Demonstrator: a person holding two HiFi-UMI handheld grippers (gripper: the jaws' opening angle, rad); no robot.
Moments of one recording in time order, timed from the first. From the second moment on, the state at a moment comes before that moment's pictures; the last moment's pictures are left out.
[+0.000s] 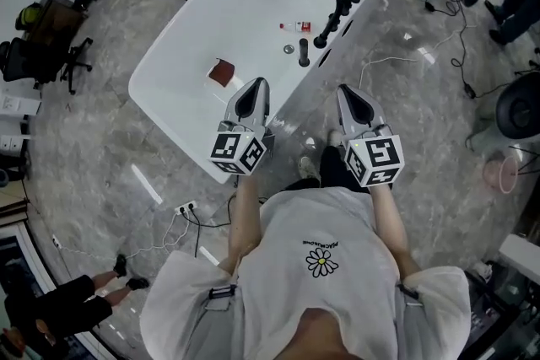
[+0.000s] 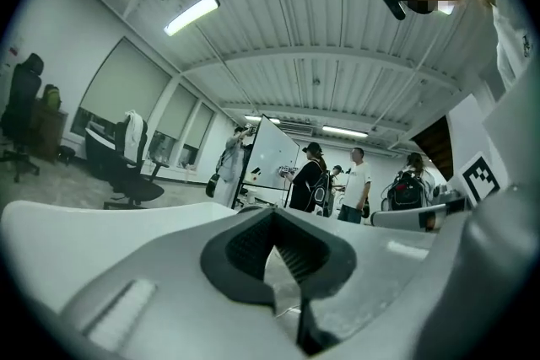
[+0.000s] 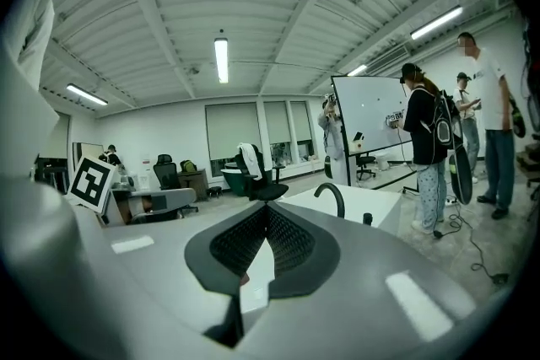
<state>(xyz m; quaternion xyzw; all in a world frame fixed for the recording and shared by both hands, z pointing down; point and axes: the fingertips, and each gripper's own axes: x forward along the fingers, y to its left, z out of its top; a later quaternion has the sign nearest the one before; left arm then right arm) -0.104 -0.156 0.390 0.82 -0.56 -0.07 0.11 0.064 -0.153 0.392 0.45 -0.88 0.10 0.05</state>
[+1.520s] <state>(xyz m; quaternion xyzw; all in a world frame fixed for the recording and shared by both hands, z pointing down) -0.125 -0.330 0.634 0.77 -0.60 -0.02 0.20 -0.047 -0.356 0.753 0.35 -0.87 0.16 0.30</state>
